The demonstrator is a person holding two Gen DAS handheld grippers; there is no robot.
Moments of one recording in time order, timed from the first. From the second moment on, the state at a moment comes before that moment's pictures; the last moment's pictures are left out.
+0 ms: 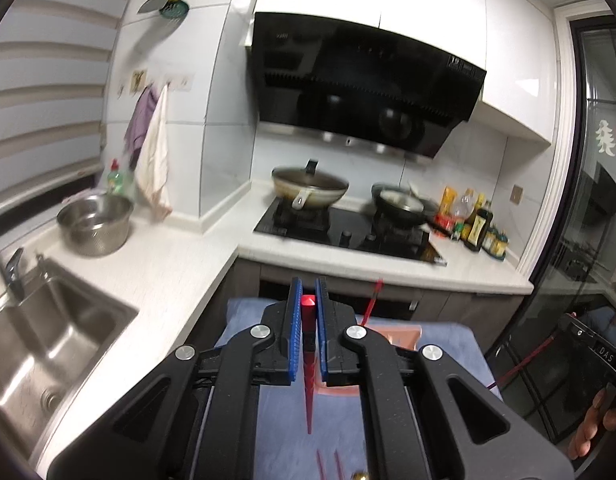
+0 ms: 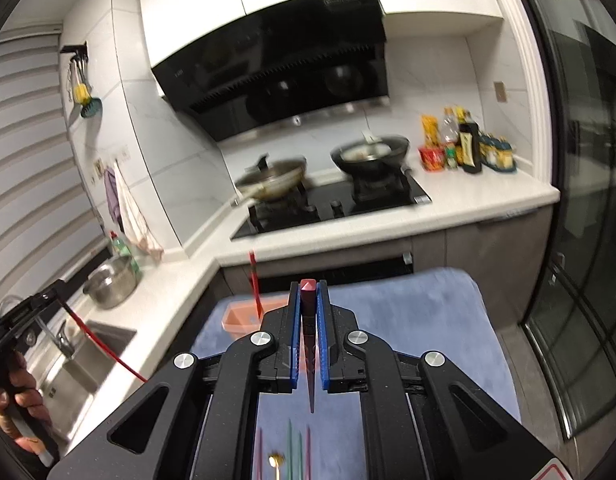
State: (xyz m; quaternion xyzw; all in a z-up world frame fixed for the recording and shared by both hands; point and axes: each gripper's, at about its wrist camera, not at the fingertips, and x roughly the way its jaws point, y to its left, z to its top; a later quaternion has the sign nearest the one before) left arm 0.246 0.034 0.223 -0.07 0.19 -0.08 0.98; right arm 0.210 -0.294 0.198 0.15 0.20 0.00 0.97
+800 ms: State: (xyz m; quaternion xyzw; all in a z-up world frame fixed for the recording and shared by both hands) left arm 0.391 -0.032 0.210 -0.08 0.17 -0.10 0.98; right arm 0.368 -0.274 0.188 0.16 0.22 0.04 0.96
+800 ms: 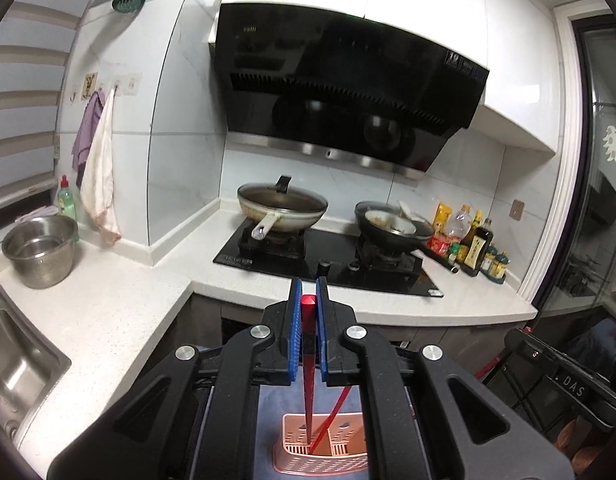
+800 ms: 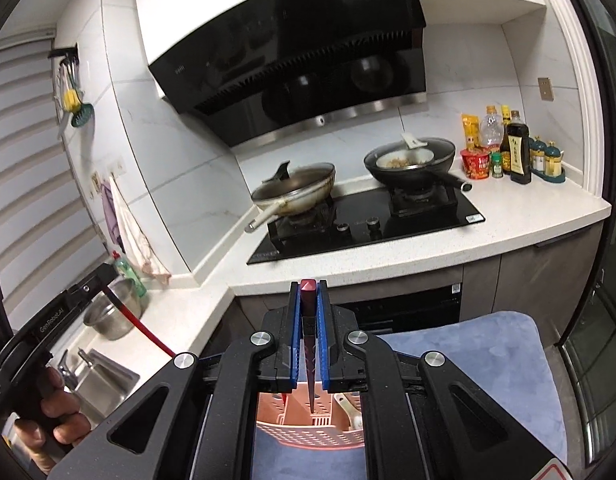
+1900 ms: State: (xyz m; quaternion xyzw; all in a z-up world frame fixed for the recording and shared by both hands) left arm 0.418 -0.016 0.162 -0.09 0.24 -0.06 0.97; right arm 0.377 -0.276 0.149 0.15 0.26 0.02 0.95
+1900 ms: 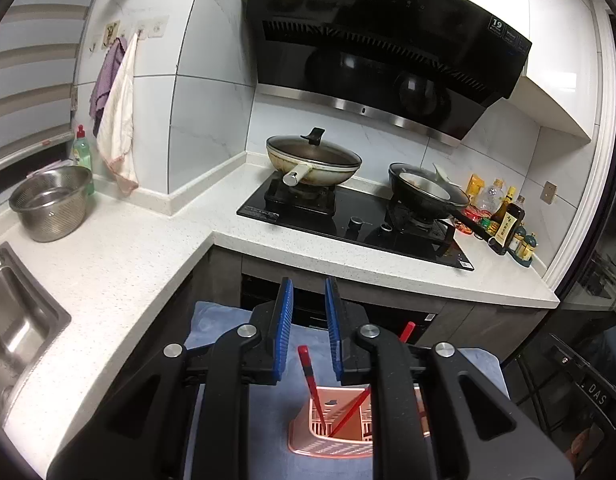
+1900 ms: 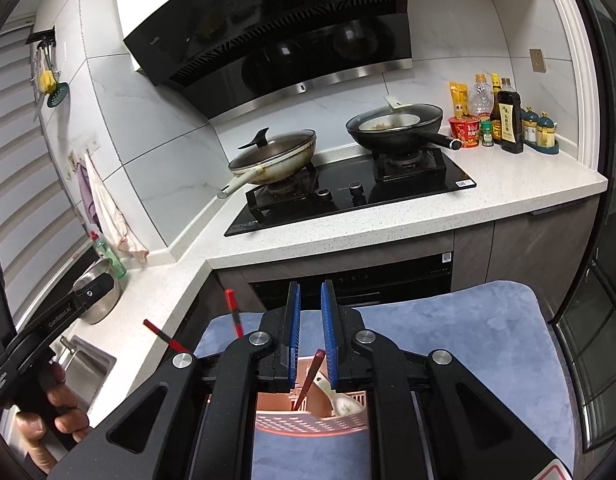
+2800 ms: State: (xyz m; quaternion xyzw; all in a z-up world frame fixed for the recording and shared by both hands) left arm 0.257 -0.021 0.121 -0.02 0.29 -0.07 0.95; right arm 0.199 -0.262 0.084 0.13 0.34 0.01 0.93
